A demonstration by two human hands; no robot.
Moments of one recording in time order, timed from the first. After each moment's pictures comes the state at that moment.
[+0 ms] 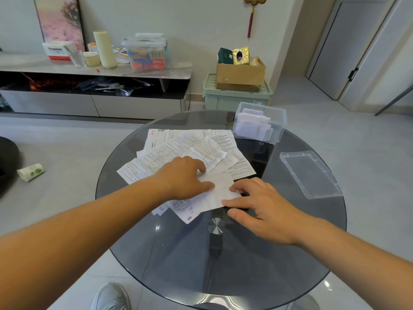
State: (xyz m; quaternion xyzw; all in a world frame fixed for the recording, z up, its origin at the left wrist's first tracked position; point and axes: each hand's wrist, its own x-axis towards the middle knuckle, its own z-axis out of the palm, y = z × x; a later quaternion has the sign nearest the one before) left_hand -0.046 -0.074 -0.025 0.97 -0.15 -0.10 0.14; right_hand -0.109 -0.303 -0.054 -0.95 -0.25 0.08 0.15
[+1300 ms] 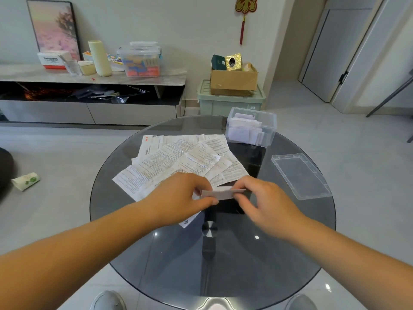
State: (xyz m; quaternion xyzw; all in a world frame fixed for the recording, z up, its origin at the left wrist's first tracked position) left_hand -0.083 -0.076 -0.031 0.93 -0.24 -0.03 0.28; right_hand -0.112 -0.308 -0.047 -0.94 -0.19 -0.07 0.29
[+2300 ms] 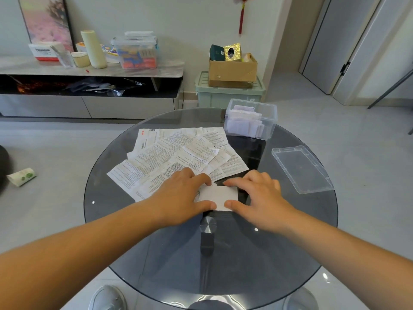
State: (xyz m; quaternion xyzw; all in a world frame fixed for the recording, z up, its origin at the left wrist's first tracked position) left_hand -0.076 -0.084 -0.050 0.96 -0.20 -0.10 0.16; right_hand -0.099 -0.304 -0.066 -0.97 -0.12 0.01 0.20
